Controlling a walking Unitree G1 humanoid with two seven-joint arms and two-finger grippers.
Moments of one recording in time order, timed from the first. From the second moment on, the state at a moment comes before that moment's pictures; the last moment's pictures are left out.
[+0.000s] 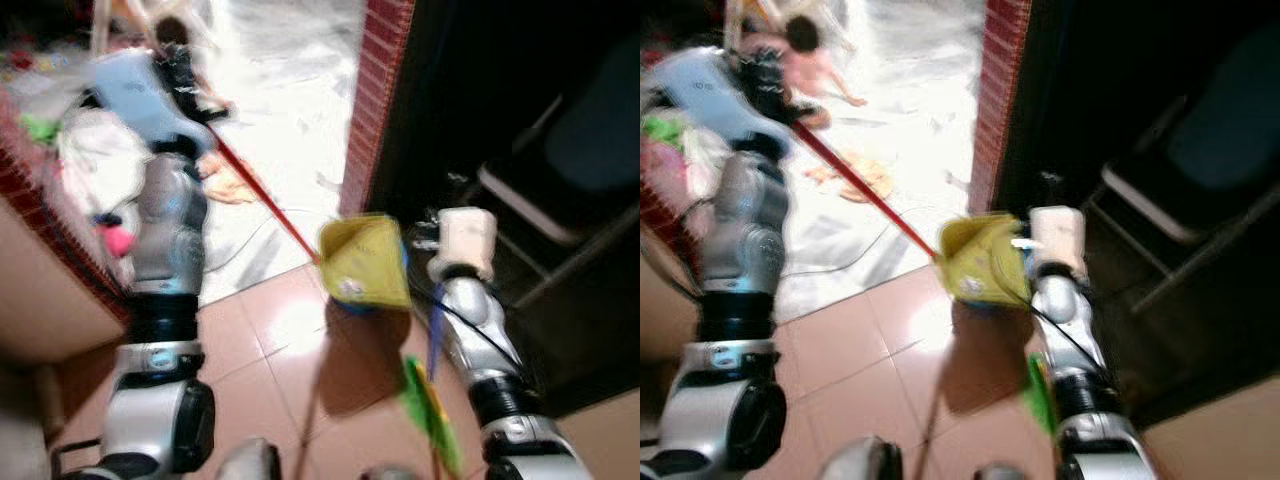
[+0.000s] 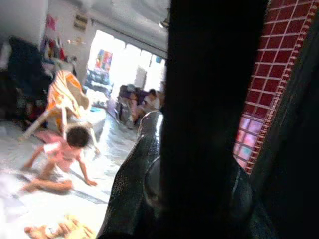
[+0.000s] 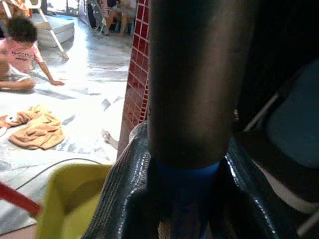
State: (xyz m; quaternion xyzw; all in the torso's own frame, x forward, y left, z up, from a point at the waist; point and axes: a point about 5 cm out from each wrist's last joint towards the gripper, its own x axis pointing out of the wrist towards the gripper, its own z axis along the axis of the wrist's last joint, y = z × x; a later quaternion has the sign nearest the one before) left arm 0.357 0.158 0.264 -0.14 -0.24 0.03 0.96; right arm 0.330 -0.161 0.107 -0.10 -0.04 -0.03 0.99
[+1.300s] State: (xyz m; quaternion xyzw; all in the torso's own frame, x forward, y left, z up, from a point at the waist) left arm 0.341 0.083 0.241 -0.06 -0.27 -0.09 0.96; right arm 0.334 -0.159 0.112 -0.08 -0.05 -0.03 1.00
